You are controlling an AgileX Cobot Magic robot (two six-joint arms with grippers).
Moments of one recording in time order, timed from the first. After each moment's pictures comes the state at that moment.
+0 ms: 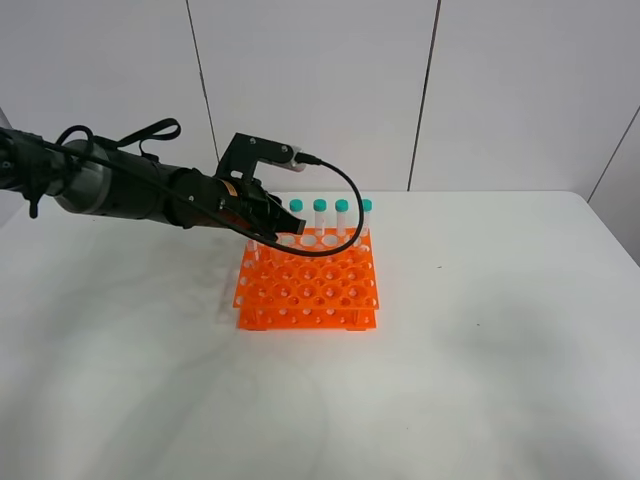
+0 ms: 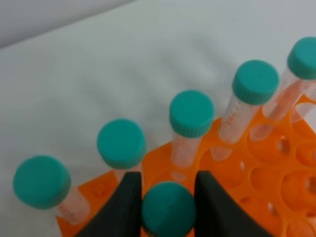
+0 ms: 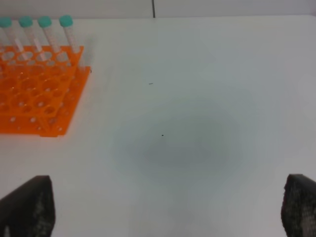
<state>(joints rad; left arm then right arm) -0.45 1.99 -1.20 -0.13 -0.06 0.15 0.04 -0.01 -0.50 0.03 1.03 -0.05</state>
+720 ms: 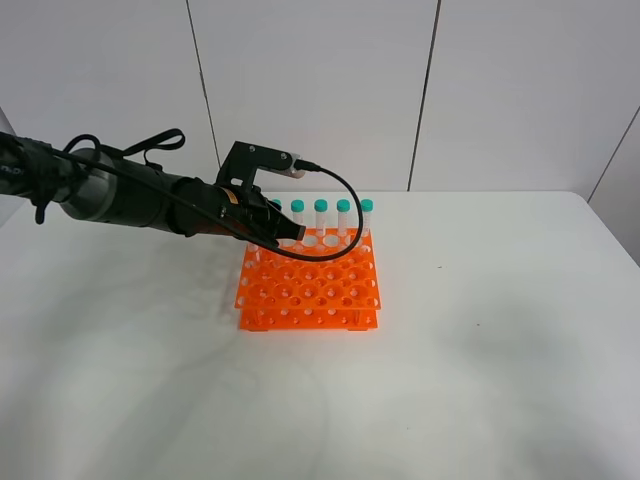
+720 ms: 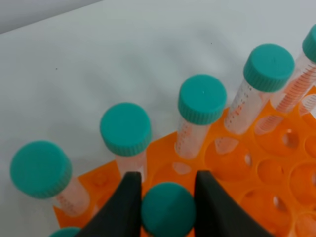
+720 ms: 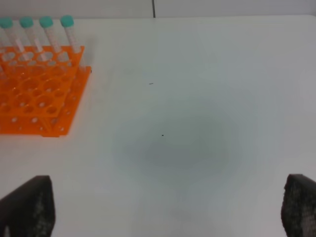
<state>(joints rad) -0.45 2.01 -1.18 -0.13 -0.09 0.14 0.04 -0.01 -0.50 0.03 1.03 -0.05</state>
